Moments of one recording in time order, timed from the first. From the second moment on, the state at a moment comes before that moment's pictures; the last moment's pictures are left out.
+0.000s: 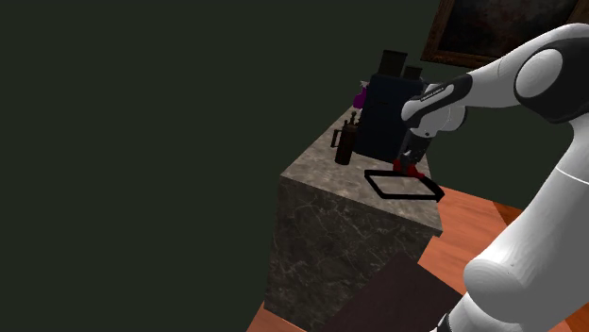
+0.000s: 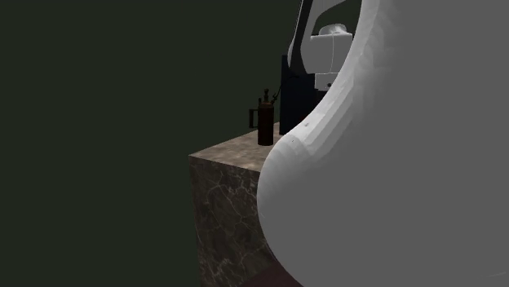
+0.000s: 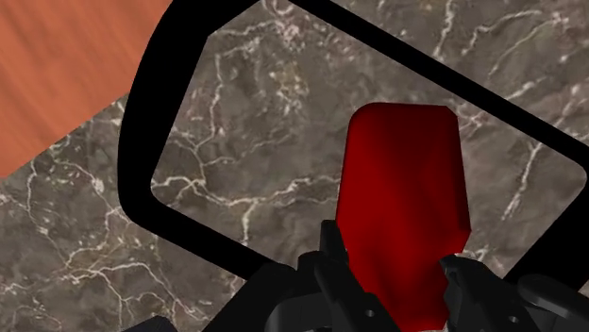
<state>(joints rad) -0.41 0.05 -0.40 -2.12 -0.03 2.25 -0.67</state>
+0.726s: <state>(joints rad) -0.41 0.08 -0.40 -2.14 -0.02 2.29 -0.67</state>
